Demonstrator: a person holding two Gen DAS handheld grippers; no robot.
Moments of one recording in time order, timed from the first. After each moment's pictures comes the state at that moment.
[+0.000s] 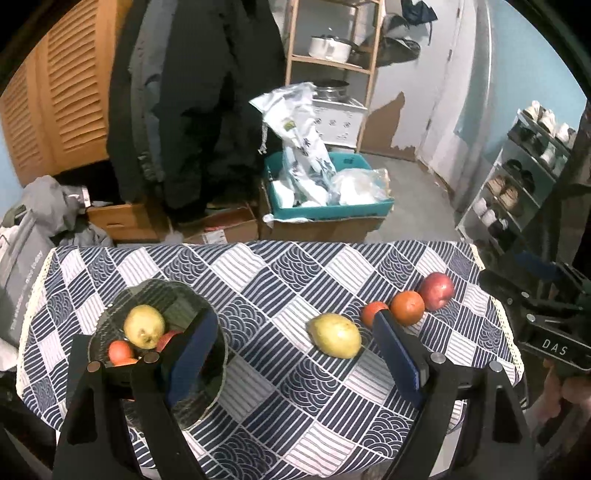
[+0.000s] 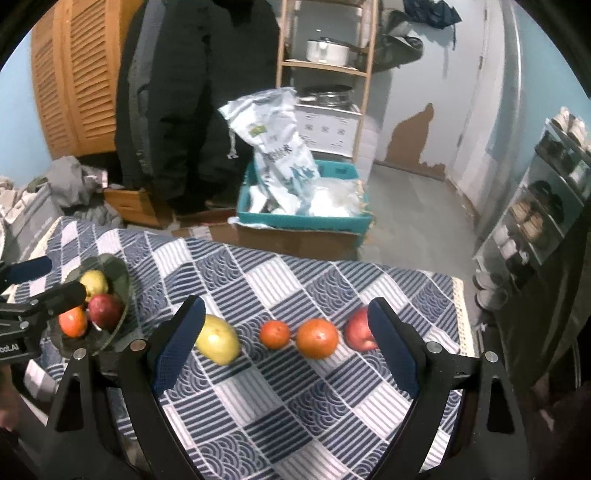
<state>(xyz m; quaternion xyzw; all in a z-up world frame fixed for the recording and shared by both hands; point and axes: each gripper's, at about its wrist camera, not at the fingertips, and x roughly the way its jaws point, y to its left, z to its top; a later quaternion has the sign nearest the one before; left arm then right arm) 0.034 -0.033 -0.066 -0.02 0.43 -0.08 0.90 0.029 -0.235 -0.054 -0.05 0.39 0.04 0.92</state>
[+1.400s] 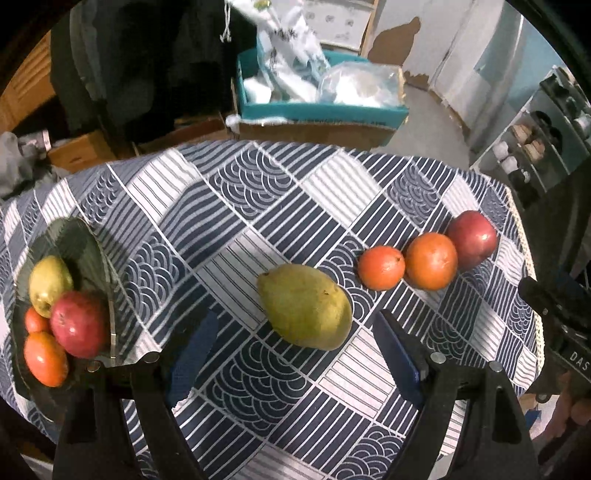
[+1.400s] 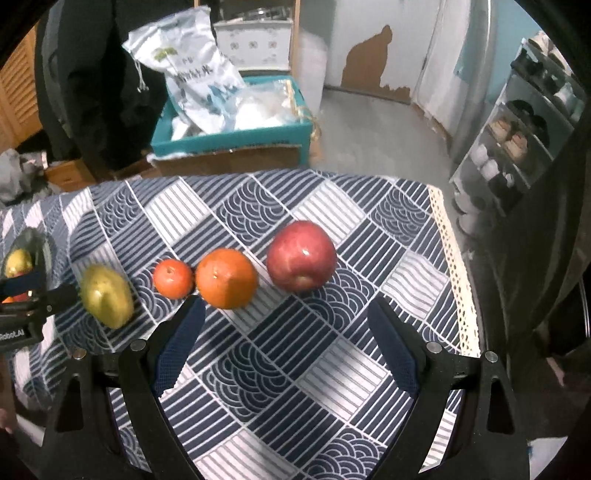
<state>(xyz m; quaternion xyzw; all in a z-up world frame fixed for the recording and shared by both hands) 0.106 -0.103 -0.202 -0.02 0.57 -0.08 0.82 0.062 -0.328 -0.163 -0.01 0.50 -0.04 0.86</state>
